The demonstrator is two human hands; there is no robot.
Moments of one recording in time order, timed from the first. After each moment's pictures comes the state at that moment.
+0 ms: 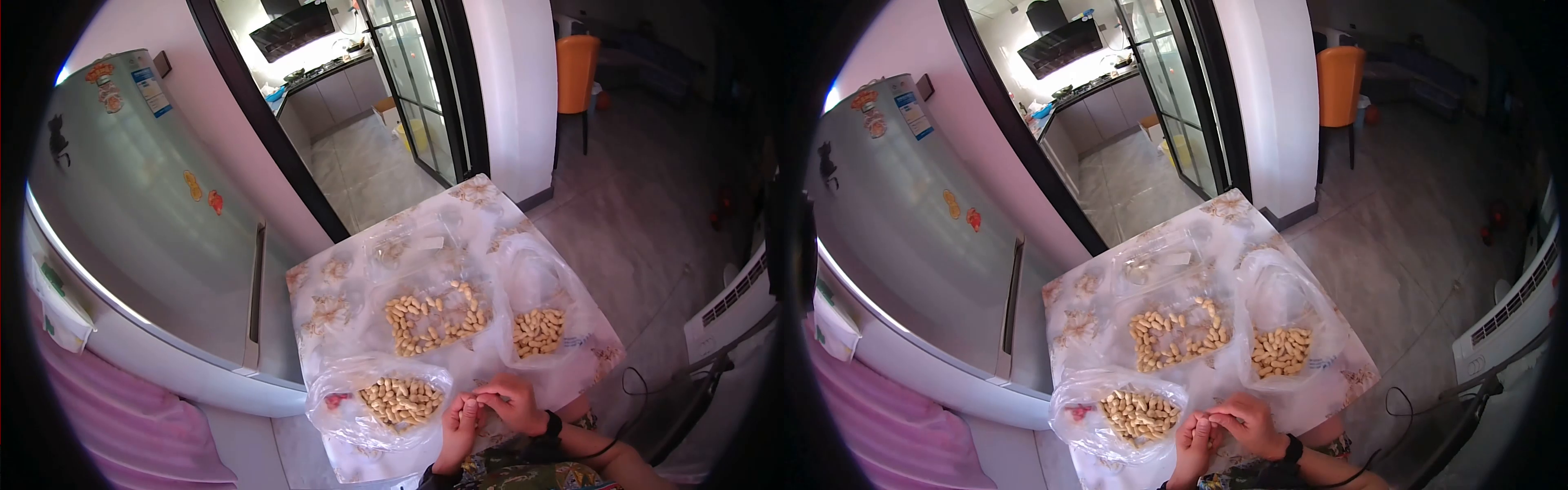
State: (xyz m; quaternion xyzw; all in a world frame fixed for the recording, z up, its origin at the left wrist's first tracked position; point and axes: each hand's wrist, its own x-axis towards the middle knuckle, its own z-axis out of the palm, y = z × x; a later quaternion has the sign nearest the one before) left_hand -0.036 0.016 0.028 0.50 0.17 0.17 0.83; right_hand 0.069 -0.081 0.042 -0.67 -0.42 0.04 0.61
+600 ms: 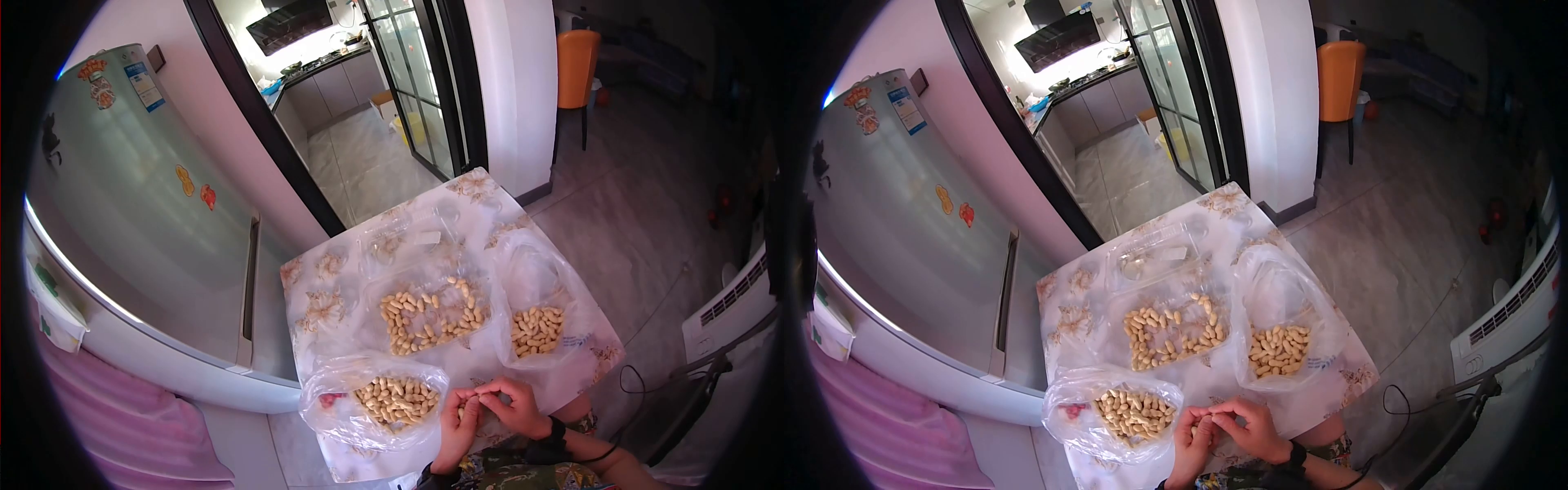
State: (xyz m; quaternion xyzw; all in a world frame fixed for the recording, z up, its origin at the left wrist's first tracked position) left_hand -0.032 0.016 0.035 0.56 0.22 0.16 0.78; right_hand 0.066 -0.089 0.035 -0.68 -0.35 0.12 0.64
